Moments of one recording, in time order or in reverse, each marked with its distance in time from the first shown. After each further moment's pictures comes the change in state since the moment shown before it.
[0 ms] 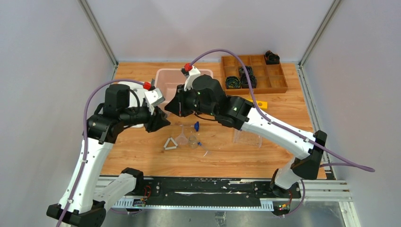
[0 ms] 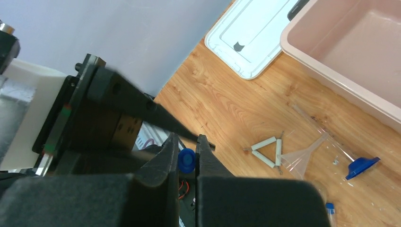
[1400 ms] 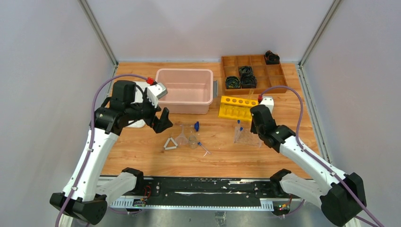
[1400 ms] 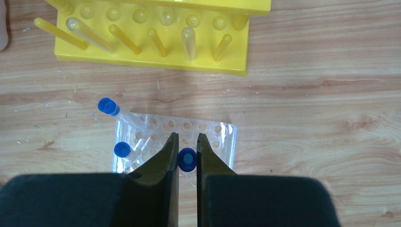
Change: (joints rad) left arm -0.001 0.085 -0.003 0.001 -0.172 -0.072; right arm -0.556 -0.582 -0.994 -0.069 0.459 -0.177
